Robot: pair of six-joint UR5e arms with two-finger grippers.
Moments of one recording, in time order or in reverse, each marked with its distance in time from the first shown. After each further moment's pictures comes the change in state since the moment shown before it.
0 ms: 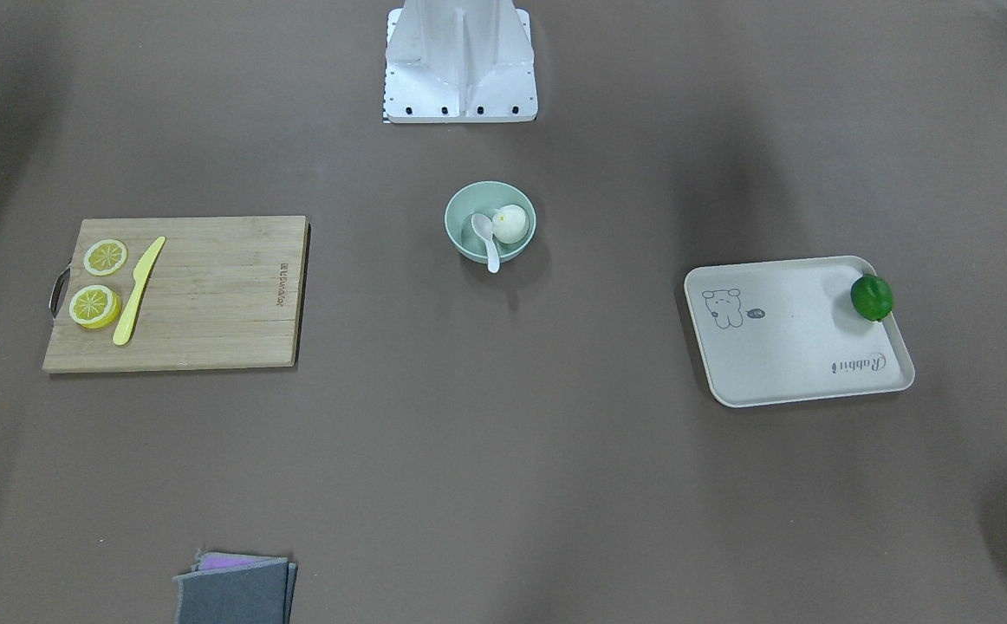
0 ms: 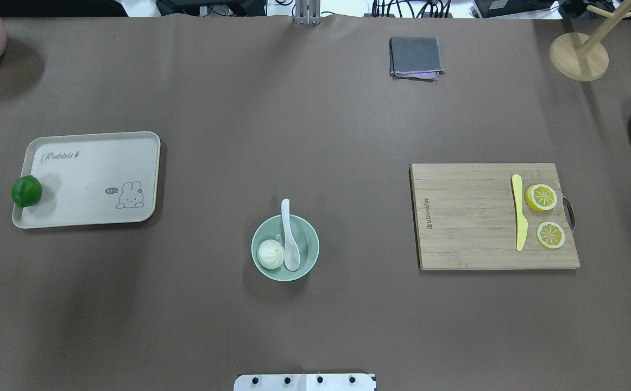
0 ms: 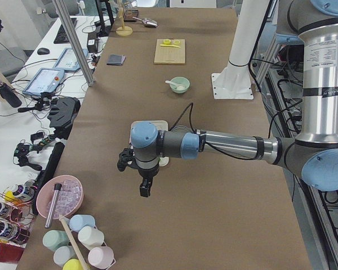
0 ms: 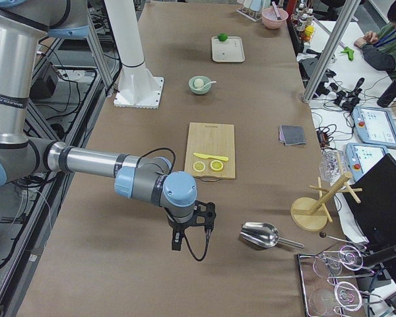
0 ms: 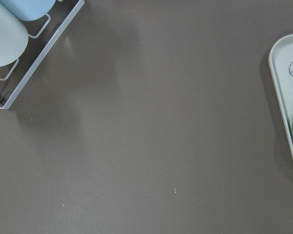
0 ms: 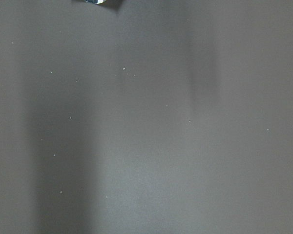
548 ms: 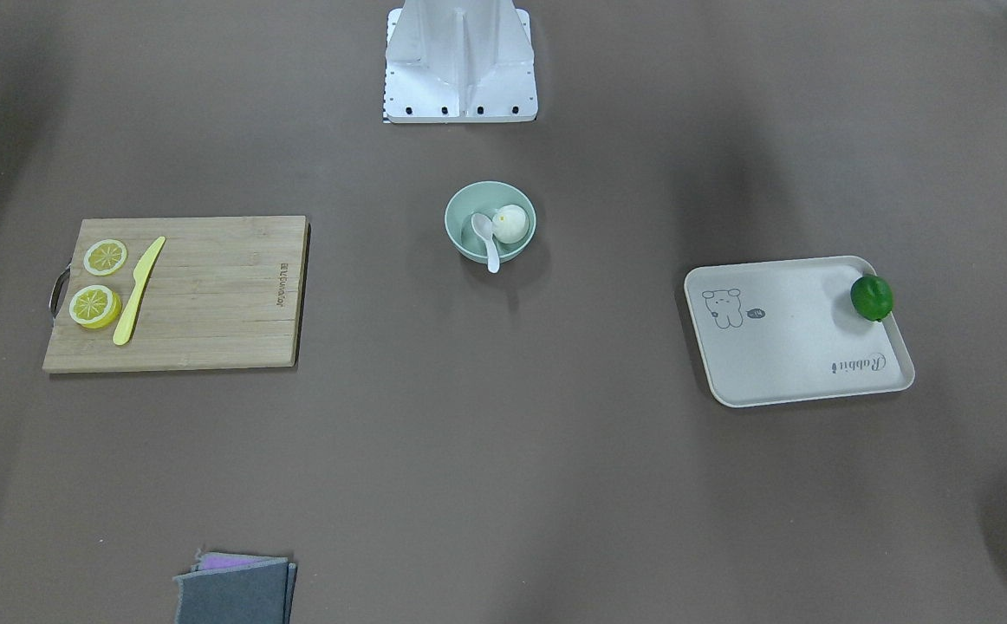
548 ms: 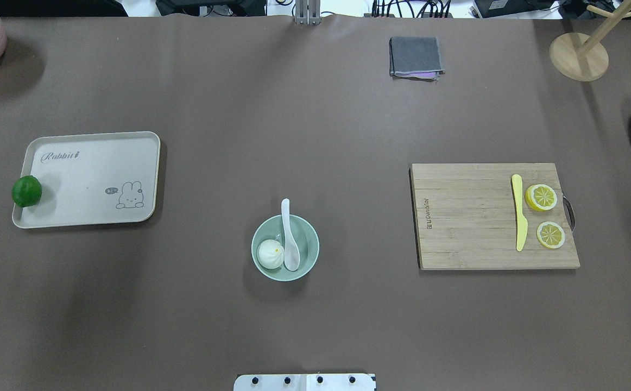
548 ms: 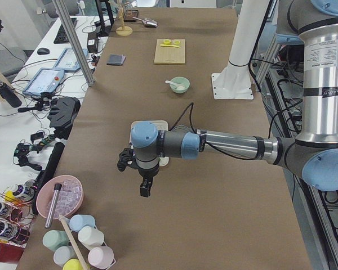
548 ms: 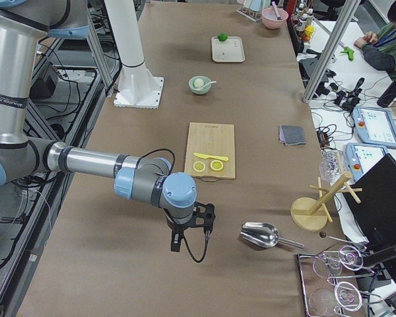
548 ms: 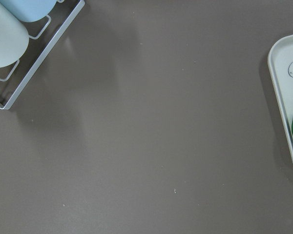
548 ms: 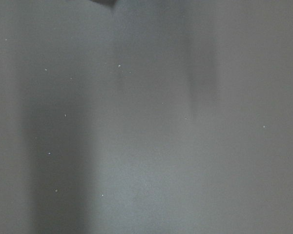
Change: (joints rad) left arm -0.002 0.002 -0.002 0.000 0.000 -0.001; right arm 0.000 -0.002 -0.006 0.000 -0.010 -0.001
